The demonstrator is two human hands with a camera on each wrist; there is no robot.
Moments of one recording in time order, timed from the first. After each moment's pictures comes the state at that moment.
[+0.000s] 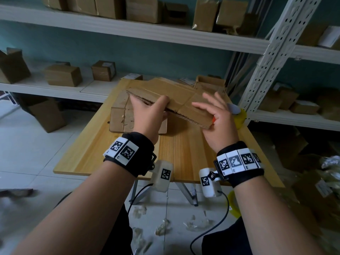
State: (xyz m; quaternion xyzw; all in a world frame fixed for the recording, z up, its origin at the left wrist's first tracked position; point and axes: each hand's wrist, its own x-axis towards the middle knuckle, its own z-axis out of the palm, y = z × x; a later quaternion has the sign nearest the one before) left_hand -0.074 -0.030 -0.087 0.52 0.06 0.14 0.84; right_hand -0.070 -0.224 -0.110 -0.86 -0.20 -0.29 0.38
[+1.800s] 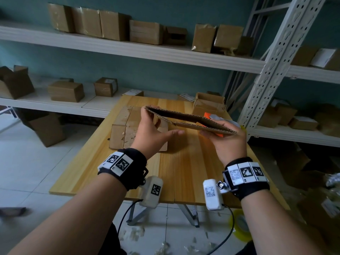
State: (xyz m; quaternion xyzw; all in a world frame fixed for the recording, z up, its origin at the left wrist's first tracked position) left_hand -0.041 -0.007 -0.119 0.75 -0.08 0.18 0.63; right_hand -0.050 -0.242 -0.113 -0.78 -0.12 -0.31 0.53
